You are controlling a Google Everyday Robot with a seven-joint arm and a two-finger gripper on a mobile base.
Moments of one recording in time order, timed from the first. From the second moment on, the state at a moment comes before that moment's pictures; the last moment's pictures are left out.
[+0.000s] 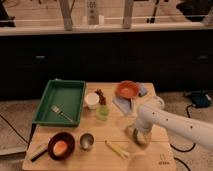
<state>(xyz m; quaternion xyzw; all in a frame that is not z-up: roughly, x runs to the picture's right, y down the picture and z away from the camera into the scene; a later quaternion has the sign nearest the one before) 0.194 0.263 0.810 -0.31 -0.17 -0.36 0.86</state>
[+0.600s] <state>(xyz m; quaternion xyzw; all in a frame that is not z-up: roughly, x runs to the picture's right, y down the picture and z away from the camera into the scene) 0.208 0.246 0.818 -0.30 -0.18 -0.40 0.85</state>
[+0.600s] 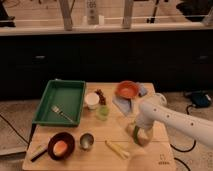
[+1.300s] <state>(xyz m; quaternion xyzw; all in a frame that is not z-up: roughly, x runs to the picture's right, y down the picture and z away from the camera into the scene) 0.216 0.246 0.831 -0.30 -0.20 -0.41 0.84</state>
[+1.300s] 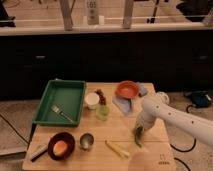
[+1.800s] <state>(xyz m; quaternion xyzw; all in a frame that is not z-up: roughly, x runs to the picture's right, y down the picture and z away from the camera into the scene) 0.210 0.244 0.827 -0.29 -0.21 -0.41 0.84</state>
